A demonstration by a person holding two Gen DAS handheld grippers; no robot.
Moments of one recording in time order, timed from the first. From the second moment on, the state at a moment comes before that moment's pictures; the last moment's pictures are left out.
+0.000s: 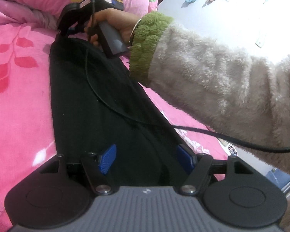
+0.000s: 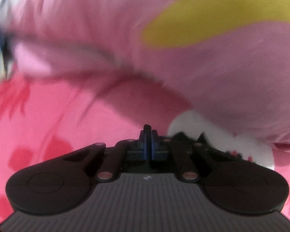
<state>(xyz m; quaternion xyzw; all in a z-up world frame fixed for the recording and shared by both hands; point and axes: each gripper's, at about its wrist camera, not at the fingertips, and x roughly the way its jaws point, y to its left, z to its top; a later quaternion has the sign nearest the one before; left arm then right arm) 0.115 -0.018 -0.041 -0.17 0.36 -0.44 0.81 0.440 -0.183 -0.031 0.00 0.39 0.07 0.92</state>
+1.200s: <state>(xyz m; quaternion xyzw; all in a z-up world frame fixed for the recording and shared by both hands) 0.098 -0.013 -0.038 -0.17 0.36 -0.44 0.81 0.412 -0.211 -0.006 0.01 0.37 0.11 0.92</state>
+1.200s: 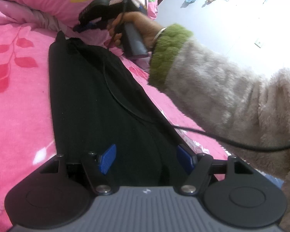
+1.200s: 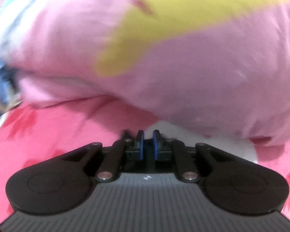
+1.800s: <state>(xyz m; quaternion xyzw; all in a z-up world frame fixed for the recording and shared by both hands) 0.100 -0.014 -0.040 -0.18 0.36 -0.44 0.81 0.472 -0.213 -0.026 0.13 0.37 0.07 0.92</state>
